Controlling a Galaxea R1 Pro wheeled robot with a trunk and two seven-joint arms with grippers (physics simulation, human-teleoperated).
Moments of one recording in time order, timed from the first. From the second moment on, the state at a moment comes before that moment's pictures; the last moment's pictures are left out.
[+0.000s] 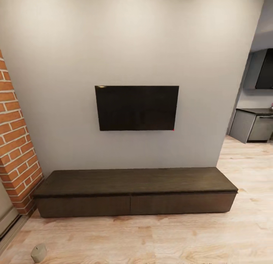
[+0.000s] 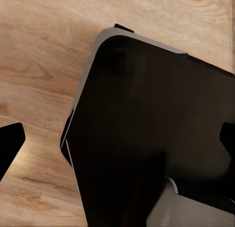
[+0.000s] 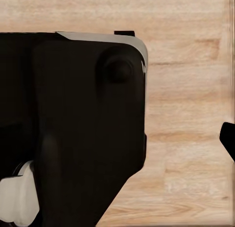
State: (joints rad) left arm 0.00 0.00 0.15 -0.01 0.23 -0.10 0.00; right arm -0.04 -0.01 -0.01 -0.02 0.00 -0.02 0.00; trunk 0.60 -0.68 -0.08
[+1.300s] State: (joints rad) left arm 0.00 0.00 0.15 -0.01 0.23 -0.10 0.00; right arm -0.04 -0.01 0.00 -0.02 0.00 -0.02 0.00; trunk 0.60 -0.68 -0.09
